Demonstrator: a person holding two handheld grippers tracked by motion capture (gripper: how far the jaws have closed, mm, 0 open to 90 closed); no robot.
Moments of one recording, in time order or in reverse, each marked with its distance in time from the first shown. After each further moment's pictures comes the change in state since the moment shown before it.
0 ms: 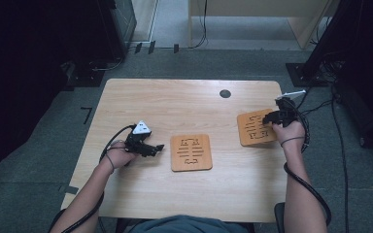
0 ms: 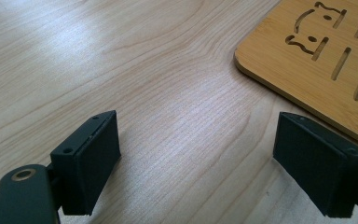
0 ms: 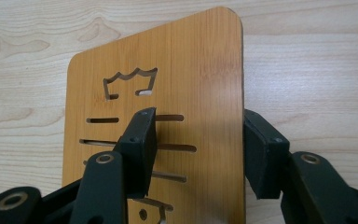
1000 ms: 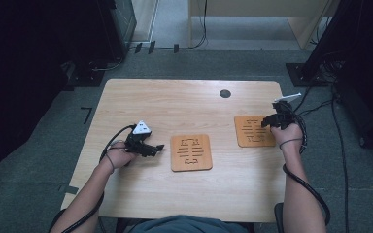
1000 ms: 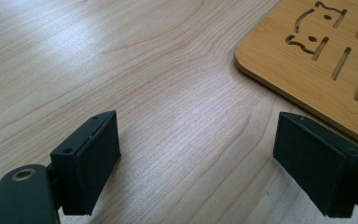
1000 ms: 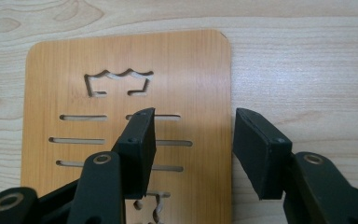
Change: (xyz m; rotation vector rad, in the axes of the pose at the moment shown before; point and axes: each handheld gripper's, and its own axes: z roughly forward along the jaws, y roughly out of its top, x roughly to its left) left arm 0.000 0.000 0.000 0.000 0.000 0.001; right arm -0.003 -0.004 0.018 0.028 -0.021 -0.028
